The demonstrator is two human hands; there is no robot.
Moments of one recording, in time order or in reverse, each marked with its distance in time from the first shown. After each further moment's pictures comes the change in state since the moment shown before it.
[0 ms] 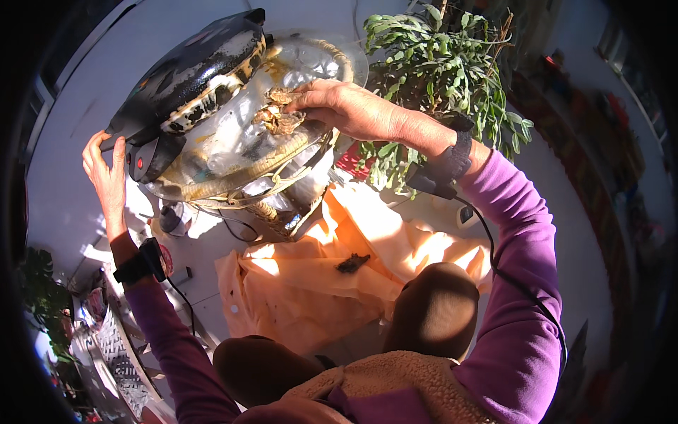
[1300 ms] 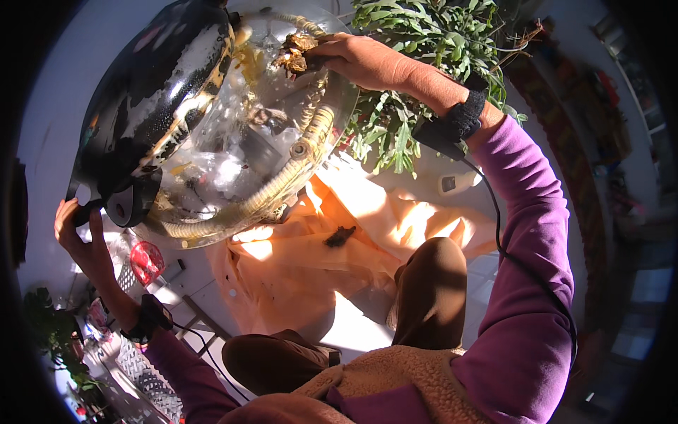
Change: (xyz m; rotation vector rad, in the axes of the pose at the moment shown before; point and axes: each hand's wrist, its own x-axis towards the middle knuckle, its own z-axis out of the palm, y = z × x) left_hand 0.011 -0.013 -0.027 -0.059 -0.218 0.137; right_hand 0.026 0.072 -0.052 -0.204 -0.154 0.383
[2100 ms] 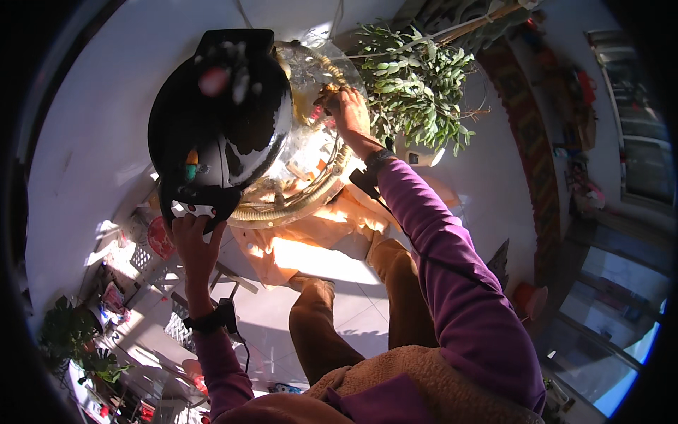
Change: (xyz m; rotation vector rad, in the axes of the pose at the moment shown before) left_hand 0.089 0.033 -0.053 -0.247 -0.743 -0.195; right_hand 0.054 -0.057 0.037 0.103 0.223 0.766
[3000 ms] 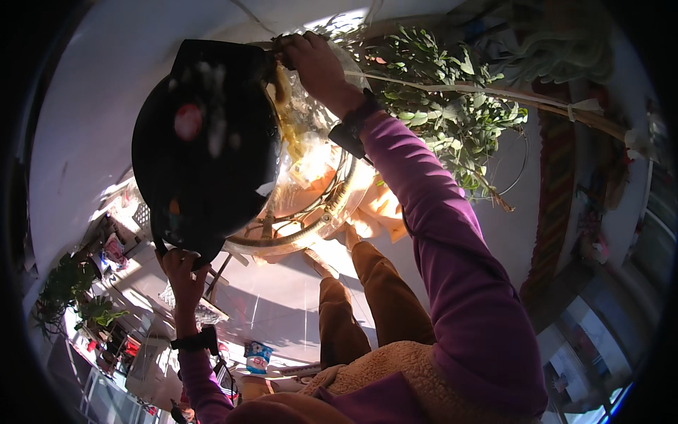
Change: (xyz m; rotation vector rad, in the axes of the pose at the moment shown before) left_hand 0.014 0.006 -0.012 -0.061 -0.282 -0.211; right_hand 0.206 -0.027 0.048 0.012 0.009 -0.647
